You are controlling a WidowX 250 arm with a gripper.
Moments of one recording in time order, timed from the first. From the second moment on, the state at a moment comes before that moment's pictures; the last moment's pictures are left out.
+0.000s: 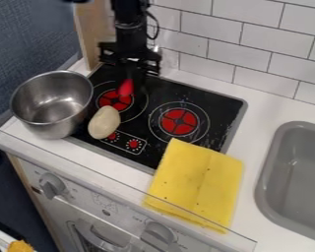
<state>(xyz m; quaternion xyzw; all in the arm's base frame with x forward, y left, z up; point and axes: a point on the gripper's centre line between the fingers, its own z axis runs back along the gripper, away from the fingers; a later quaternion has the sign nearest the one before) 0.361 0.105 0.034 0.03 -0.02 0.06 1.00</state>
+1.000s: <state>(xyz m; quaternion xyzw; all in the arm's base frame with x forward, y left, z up) 0.350 0.138 0.015 0.01 0.00 0.01 1.00</state>
